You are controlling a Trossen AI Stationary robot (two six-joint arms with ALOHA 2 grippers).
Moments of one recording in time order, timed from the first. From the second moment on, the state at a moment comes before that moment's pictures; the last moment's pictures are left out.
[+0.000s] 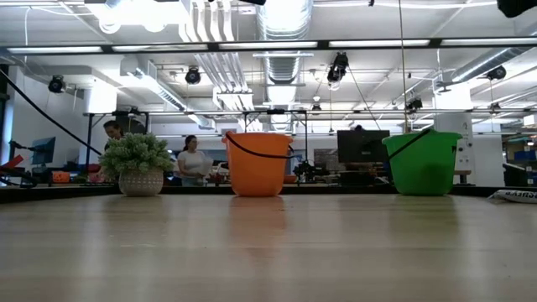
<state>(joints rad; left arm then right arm) -0.12 1.44 1.41 -0.52 -0.35 0.07 0.72 1.00 1.03 -1.53 0.20 1.71</state>
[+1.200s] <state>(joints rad) -0.12 1.44 1.41 -0.51 -0.35 0.00 0.02 0.85 0.86 -1.42 0.31 0.95</state>
